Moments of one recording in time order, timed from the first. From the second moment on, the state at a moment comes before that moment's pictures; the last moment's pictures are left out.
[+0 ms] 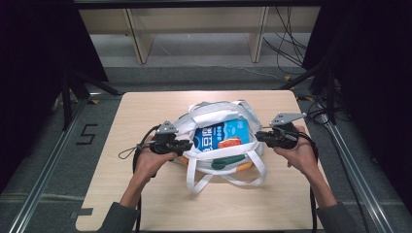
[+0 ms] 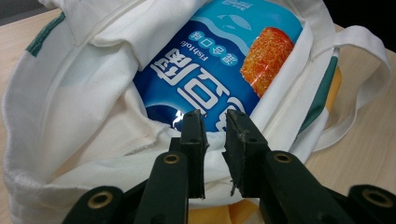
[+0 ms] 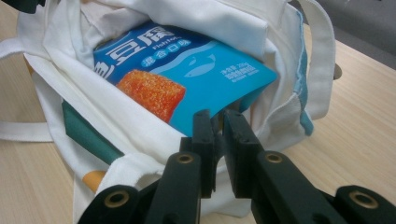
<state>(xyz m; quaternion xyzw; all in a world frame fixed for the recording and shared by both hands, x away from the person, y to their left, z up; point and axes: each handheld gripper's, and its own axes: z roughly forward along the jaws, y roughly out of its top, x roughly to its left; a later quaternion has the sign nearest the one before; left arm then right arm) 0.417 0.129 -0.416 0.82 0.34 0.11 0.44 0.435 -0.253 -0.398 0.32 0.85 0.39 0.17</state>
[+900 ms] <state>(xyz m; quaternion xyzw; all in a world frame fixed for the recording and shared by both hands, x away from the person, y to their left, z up) 0.404 0.139 -0.412 0.81 0.34 0.11 0.47 0.424 -0.282 -0.392 0.34 0.83 0.42 0.16</state>
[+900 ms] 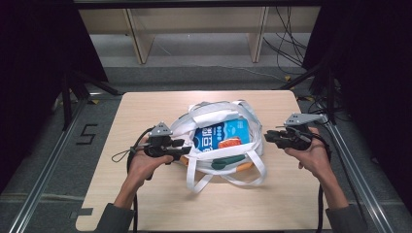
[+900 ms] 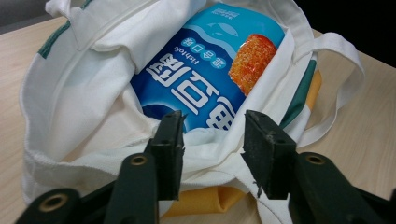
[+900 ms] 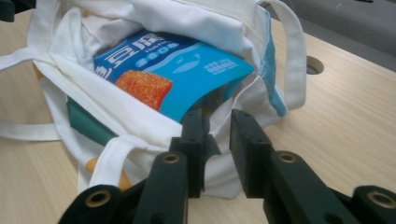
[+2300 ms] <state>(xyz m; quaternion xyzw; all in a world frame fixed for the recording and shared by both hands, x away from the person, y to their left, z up) 0.345 0.151 -0.430 0.80 0.34 0.13 0.47 0.373 -0.298 -0.415 0.39 0.79 0.43 0.17</state>
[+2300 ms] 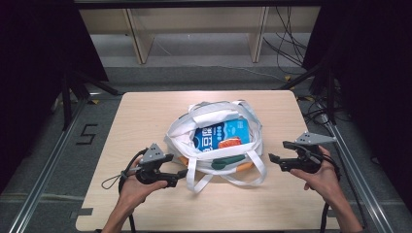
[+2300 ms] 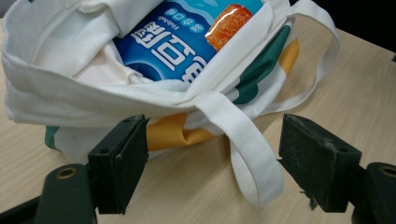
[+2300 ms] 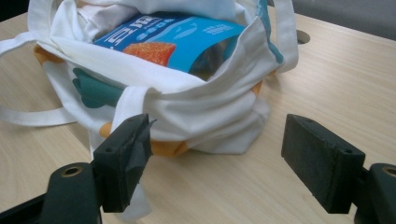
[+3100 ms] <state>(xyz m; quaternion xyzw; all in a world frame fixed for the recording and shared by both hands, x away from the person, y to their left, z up) 0.318 0.148 -0.461 0.80 0.35 0.12 0.47 0.341 -0.298 -0.441 0.39 0.80 0.42 0.17</state>
